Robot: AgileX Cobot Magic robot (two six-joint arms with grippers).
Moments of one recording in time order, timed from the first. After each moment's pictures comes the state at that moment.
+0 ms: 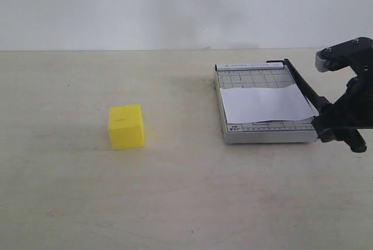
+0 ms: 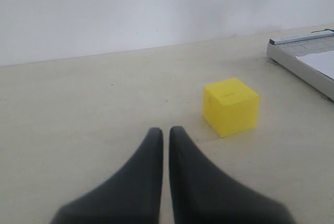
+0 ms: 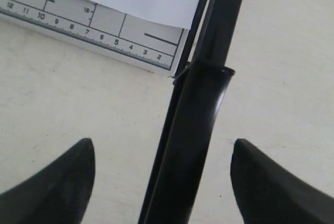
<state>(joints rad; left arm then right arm) -0.05 0.00 0.00 0.01 0.29 0.64 0.10 1.56 -0.88 0.04 0.59 -0.29</state>
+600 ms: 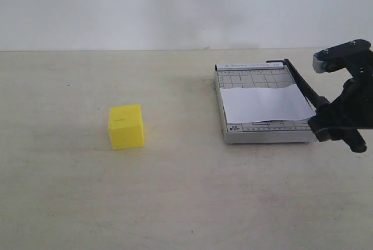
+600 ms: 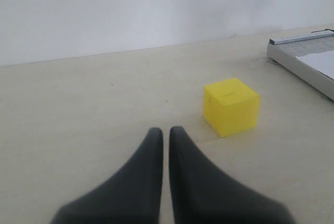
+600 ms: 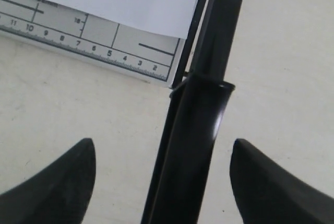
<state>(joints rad) -0.05 0.00 0.00 0.01 0.29 0.64 0.10 1.60 -0.88 0.04 0.54 -0.28</state>
